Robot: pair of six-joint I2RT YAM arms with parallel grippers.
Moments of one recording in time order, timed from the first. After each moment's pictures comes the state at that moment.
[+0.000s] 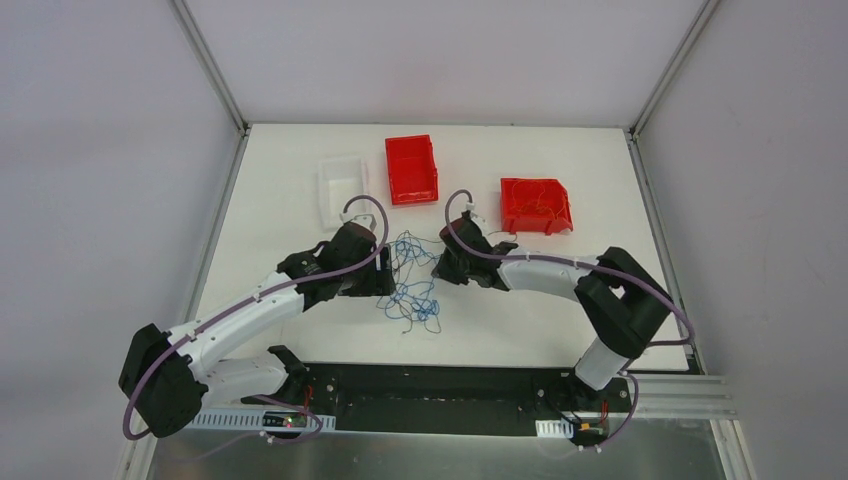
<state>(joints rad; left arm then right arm) -0.72 1.08 0.75 -0.58 -0.12 -0.67 0.85 1.69 0.90 -0.12 0.12 1.10</state>
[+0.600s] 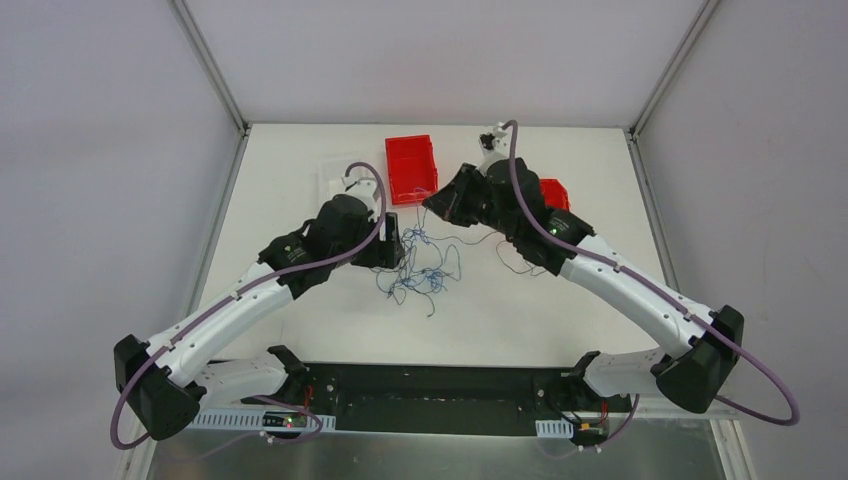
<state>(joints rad) -0.72 1.06 0.94 -0.59 -0.16 -0.52 0.83 1.30 1.22 -0.27 0.04 0.84</state>
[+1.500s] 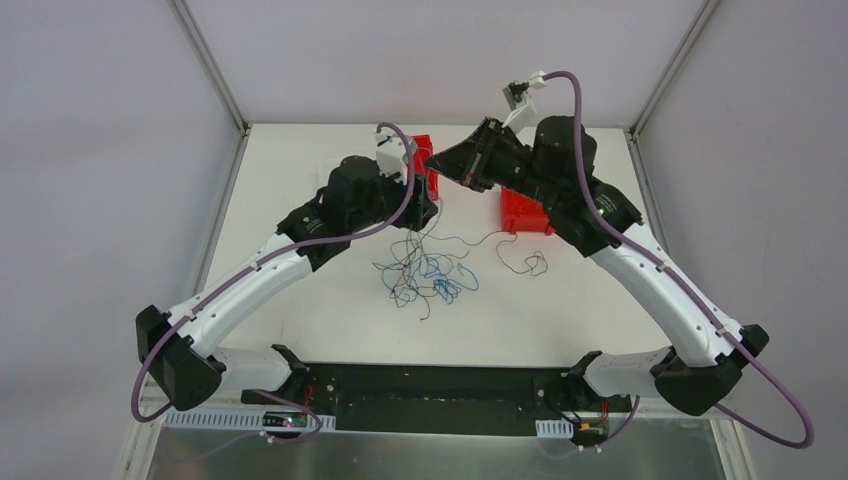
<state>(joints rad) -0.72 1.23 1.19 -0.32 0.01 -0.29 0.76 1.29 1.56 -0.37 -0.21 0.86</state>
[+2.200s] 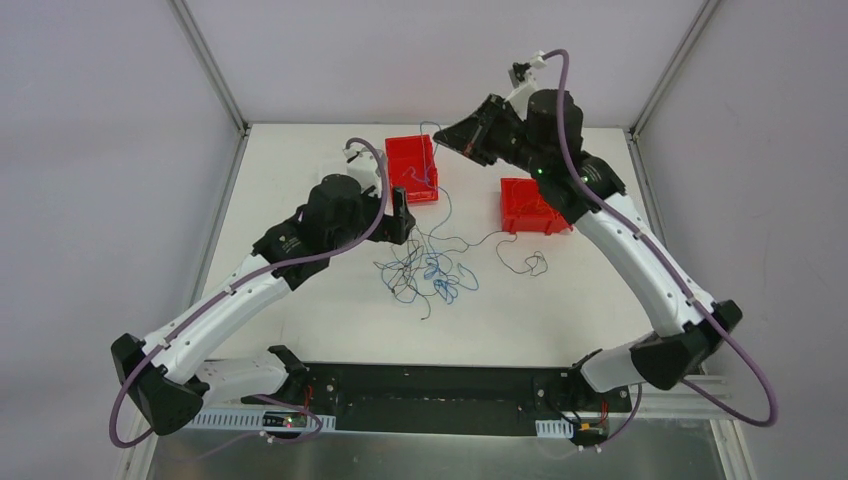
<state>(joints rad) -0.72 1.11 1.10 -0.40 -0.12 -0.33 0.63 1.37 1.61 -0.38 -0.22 0.88</state>
